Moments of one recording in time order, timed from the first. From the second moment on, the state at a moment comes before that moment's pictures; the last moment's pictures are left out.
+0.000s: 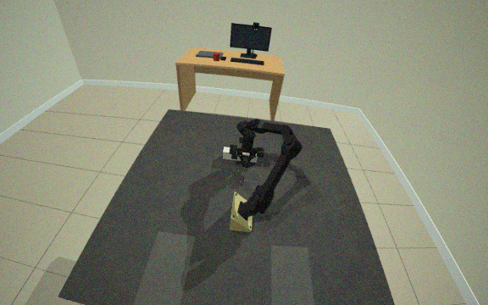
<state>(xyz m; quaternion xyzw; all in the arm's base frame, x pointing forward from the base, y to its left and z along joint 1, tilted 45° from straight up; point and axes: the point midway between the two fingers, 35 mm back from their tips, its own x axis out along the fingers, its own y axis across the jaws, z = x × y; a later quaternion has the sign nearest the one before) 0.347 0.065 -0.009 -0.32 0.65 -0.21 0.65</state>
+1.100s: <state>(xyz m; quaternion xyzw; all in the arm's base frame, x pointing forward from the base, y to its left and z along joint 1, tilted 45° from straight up) 0.346 0.065 -0.009 -0.32 0.65 -0.21 0.65</state>
